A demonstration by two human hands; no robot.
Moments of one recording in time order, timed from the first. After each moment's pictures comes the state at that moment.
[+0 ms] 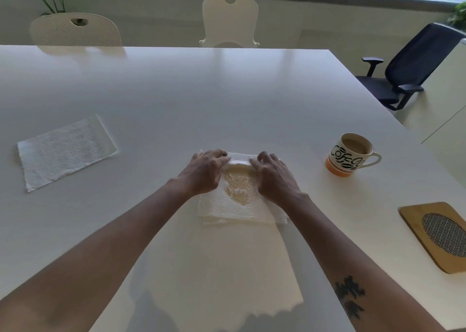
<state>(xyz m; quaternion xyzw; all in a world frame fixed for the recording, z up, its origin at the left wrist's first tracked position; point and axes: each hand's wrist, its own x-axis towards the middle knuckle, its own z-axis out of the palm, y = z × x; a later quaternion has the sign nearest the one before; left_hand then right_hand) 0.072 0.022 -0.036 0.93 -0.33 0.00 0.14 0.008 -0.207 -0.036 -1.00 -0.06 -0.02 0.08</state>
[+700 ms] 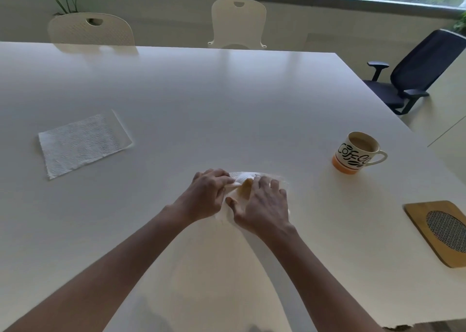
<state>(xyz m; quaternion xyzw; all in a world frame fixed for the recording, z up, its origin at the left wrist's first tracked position) -0.007 0.057 -0.044 0.92 -0.31 0.01 0.24 -0.076 -0.117 -0.029 -0.99 0.08 0.04 0.05</state>
